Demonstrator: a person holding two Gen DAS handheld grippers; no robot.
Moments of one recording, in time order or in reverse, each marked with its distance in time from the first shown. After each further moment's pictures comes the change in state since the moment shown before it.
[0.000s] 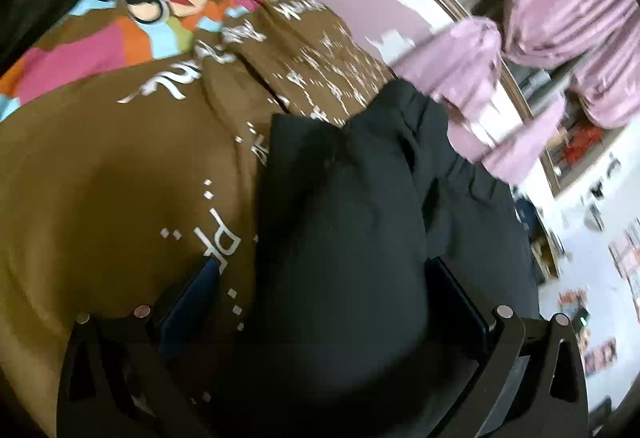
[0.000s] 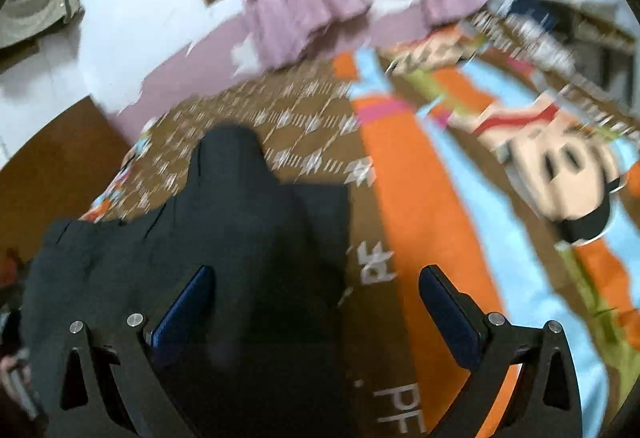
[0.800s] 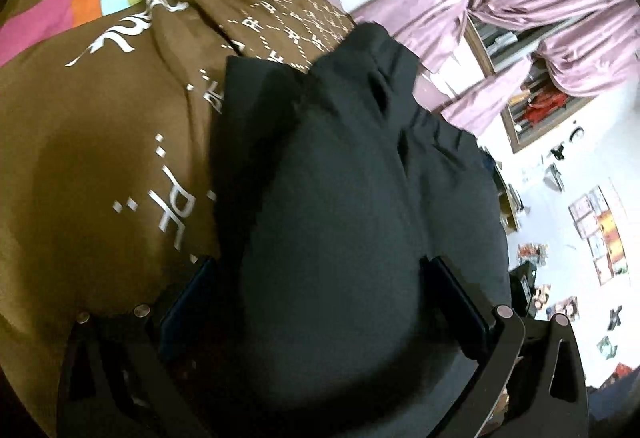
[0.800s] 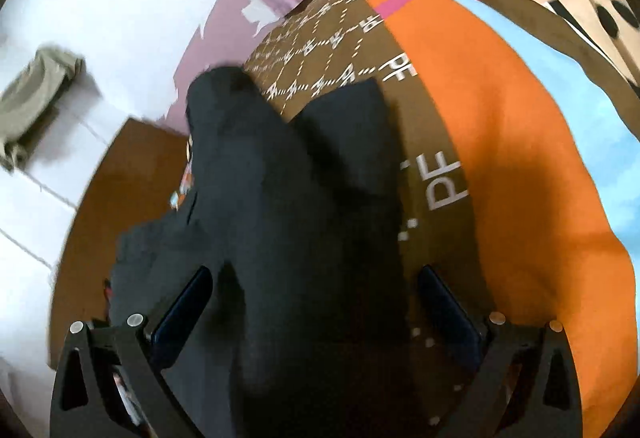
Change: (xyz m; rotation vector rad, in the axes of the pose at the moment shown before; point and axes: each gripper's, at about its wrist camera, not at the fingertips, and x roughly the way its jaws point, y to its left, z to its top) left arm -0.001 -0.001 -0.008 0.024 0.183 -0.161; right arm 0.027 -0.022 -0.012 0.257 0.218 0.309
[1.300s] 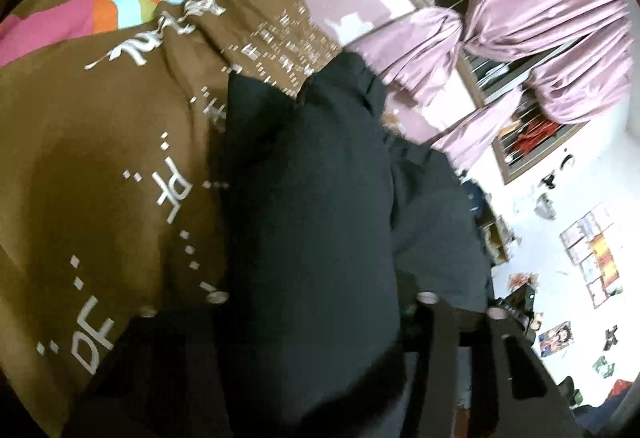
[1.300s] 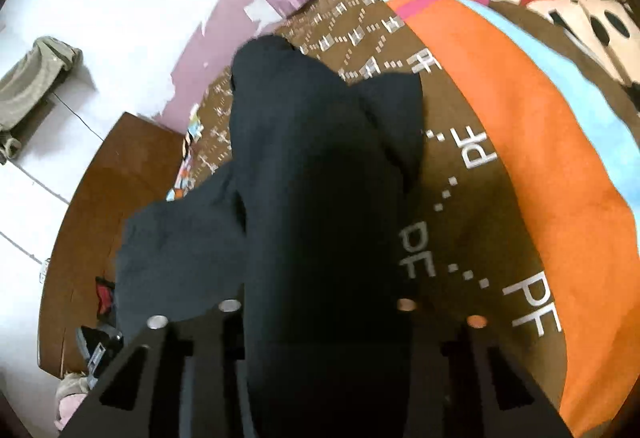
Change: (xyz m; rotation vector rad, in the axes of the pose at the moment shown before) left arm -0.029 -0.015 -0.026 -0.041 -0.159 -0.038; right arm -0.015 0.043 -0.021 0.007 -0.049 -0.040
